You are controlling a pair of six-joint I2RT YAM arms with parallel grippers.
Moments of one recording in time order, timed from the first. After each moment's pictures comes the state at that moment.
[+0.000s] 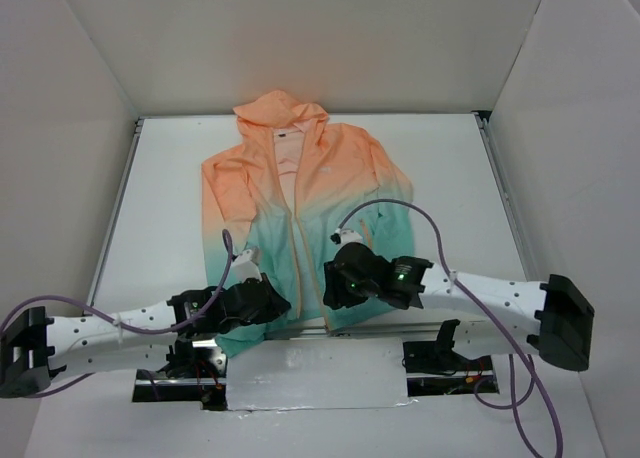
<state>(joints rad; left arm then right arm) -1.19 0.84 0.42 -0.31 -0.36 -1.25 1.07 1.12 0.71 -0.44 0.06 0.77</state>
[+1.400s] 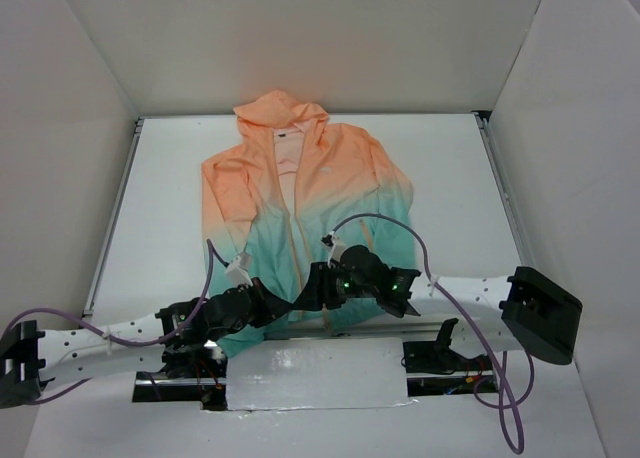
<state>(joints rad) -1.19 0.67 0.23 -0.10 -0.34 -1.32 1.04 1.26 0.50 0.26 -0.27 0.96</state>
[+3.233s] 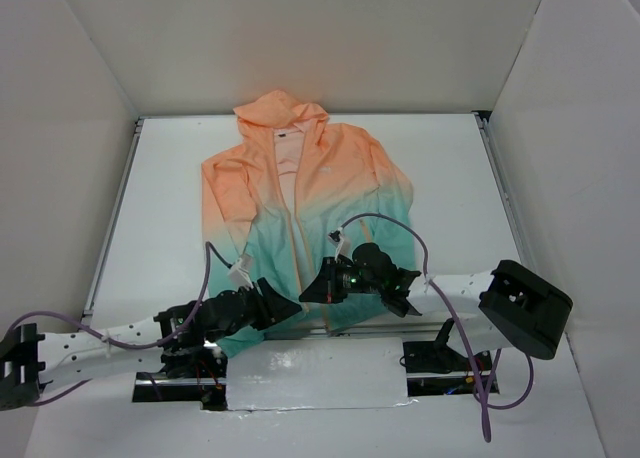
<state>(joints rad) -1.19 0.63 0.19 -0.01 -0.27 -1.31 0.94 1.33 0.37 0.58 -0.38 0.96</state>
